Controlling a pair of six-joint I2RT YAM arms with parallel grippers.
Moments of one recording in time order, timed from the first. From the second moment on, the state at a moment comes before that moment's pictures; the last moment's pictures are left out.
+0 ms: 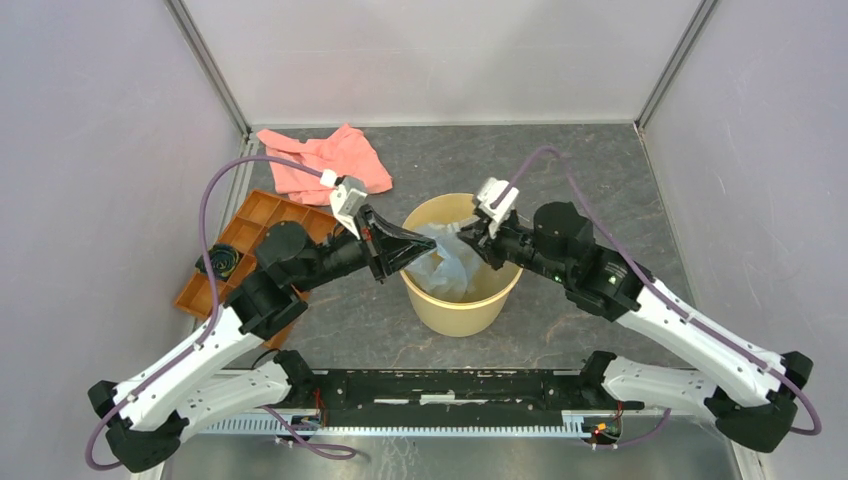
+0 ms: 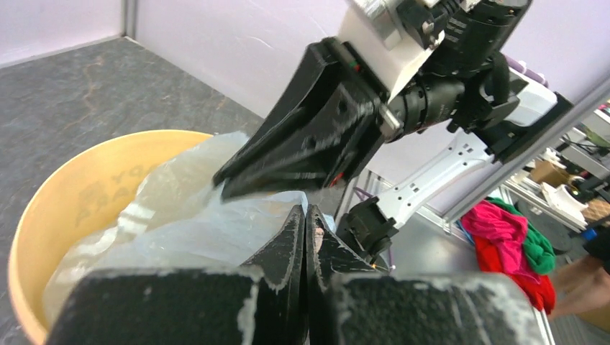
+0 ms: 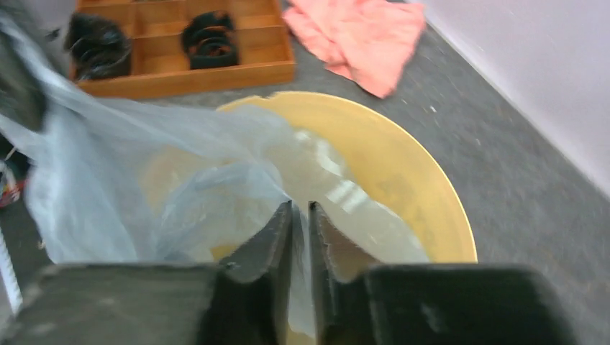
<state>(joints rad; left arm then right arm) -0.85 0.82 0.95 0.00 0.34 -0.45 0.92 1.02 1.11 -0.34 -0.08 -0.14</state>
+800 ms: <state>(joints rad) -0.85 0.78 1.21 -0.63 -0.13 -0.65 0.91 0.64 0.85 -0.14 0.06 -0.08</state>
